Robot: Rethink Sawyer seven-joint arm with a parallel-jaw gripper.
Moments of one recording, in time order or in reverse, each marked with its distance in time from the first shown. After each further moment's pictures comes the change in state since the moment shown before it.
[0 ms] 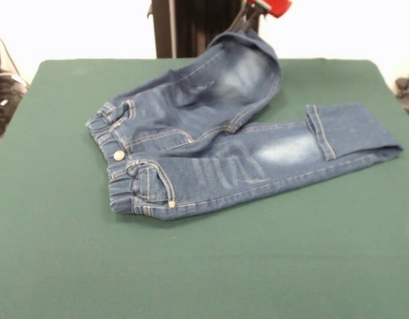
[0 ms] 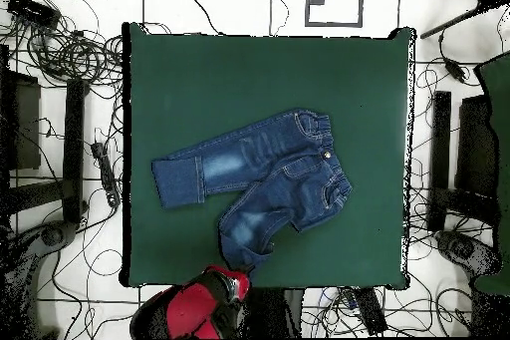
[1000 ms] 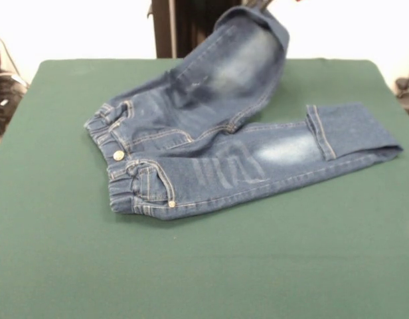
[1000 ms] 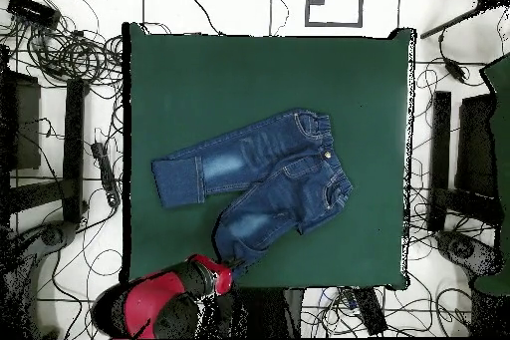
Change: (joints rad) arm 0.230 0.122 -0.197 -0.173 0.173 0.304 0.063
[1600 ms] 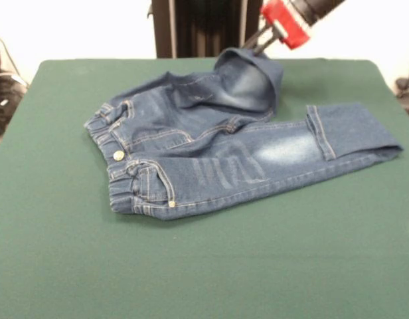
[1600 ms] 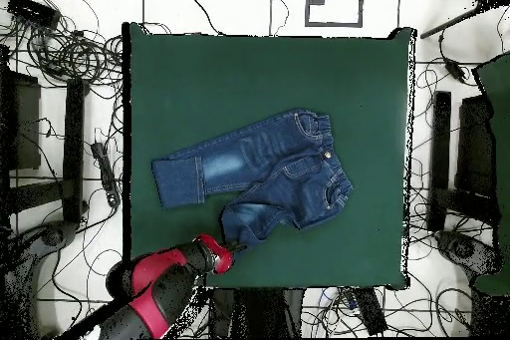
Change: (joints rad) arm 0.033 0.308 -0.007 -0.137 0.188 0.007 0.213
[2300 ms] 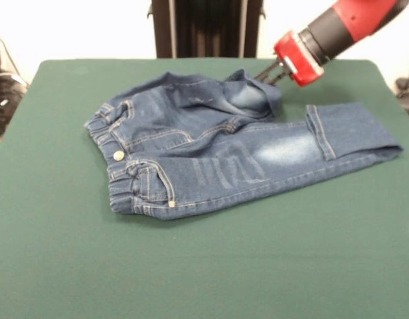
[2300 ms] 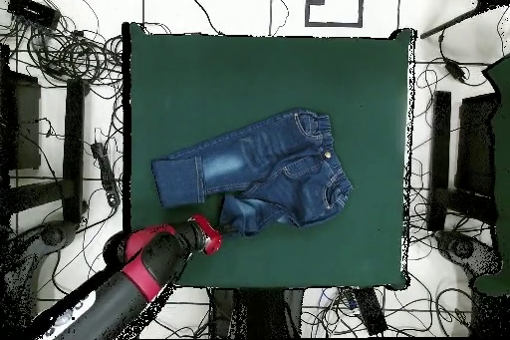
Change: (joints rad) arm -0.011 0.133 -0.033 -0.190 0.068 0.167 0.141
